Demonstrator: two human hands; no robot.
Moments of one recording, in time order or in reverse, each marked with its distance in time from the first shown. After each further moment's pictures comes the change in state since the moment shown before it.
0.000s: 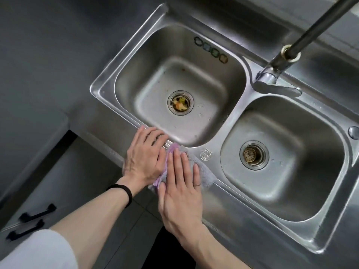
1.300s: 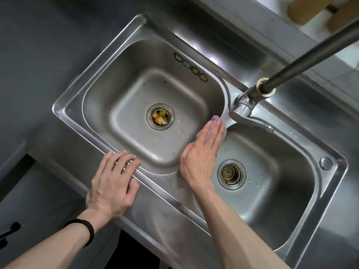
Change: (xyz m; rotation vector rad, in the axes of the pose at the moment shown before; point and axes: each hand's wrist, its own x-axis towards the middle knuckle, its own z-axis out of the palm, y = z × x) left_hand 0.010 0.005 0.002 0.081 -0.079 -0.034; right_hand 0.159 0.116 -0.031 0.048 0.072 0.368
